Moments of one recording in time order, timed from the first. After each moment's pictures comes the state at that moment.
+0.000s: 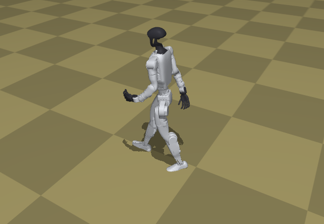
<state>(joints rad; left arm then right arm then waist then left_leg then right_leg) 0.07 0.16 0.00 0.64 -0.23 -0.51 -0.43 0.27 -0.05 -0.58 1.70 -0.60 -0.08 0.24 -0.23 0.02 -0.06 0.10 0.04 0.45 0.06 -0.18 -0.06 -0.47 -0.01 -0.18 -0.05 0.11 -0.04</state>
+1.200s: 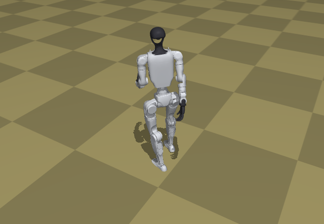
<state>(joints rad) 0.08 0.04 0.04 0.51 -0.23 -0.51 -0.35 0.33 -0.03 -0.51 1.70 -0.66 -0.11 0.12 -0.21 0.00 -0.06 0.00 0.00 0.25 0.08 -0.22 0.04 -0.43 0.01 -0.02 0.26 0.16 0.05</state>
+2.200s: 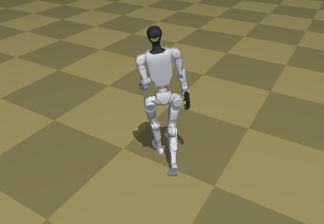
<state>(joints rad) 0.23 -0.07 0.10 0.56 -0.18 -0.48 -0.38 0.02 -0.10 -0.54 1.60 -0.63 -0.08 -0.04 -0.02 -0.07 -0.09 -0.36 -0.03 0.28 0.17 -0.10 0.26 0.01 0.21 0.03 0.56 0.52 0.19</state>
